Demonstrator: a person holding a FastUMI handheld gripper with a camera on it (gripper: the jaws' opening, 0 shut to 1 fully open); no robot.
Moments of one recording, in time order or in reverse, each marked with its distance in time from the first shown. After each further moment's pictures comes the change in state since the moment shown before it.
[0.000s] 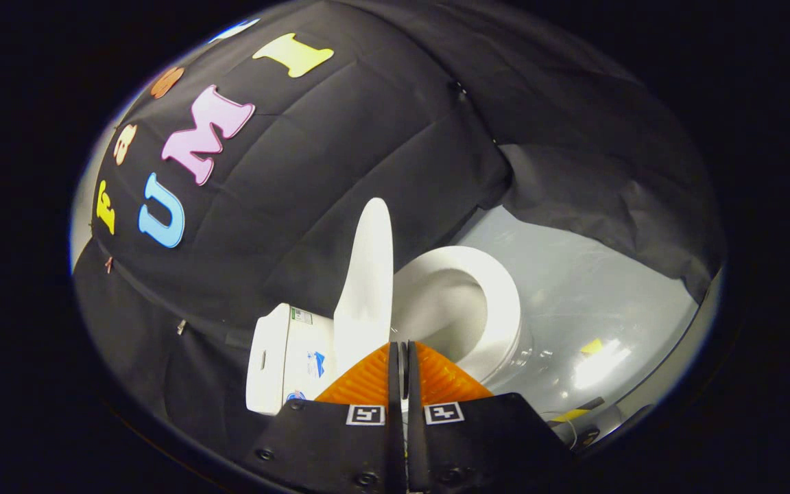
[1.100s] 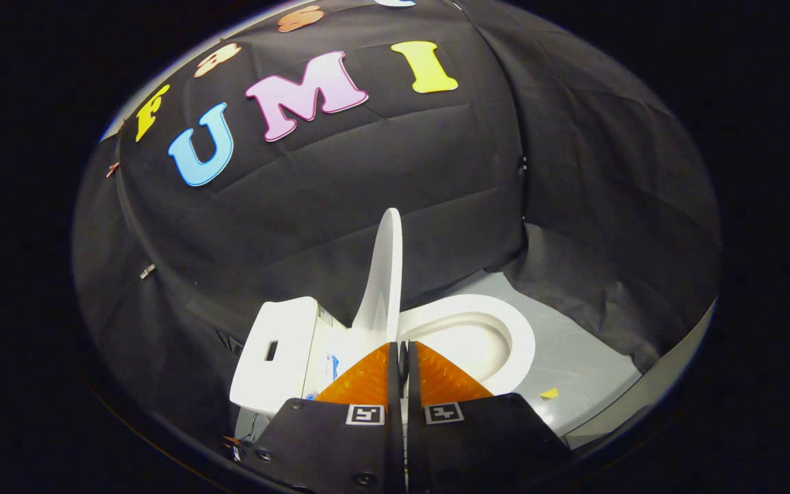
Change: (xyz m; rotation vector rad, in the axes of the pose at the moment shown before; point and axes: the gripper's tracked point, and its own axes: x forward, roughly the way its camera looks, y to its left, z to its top) arm -0.038 0.181 -0.025 -0.361 -0.160 -0.133
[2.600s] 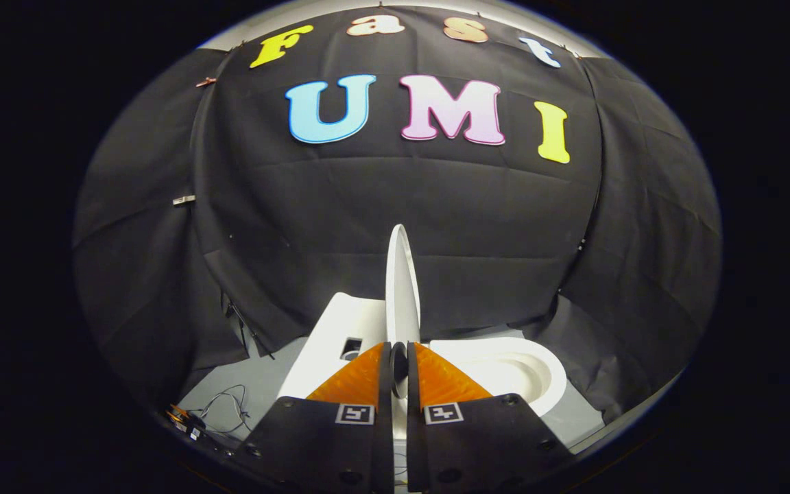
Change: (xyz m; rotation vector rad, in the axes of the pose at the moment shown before) arm -0.017 0.245 -0.065 -0.373 -0.142 0.040
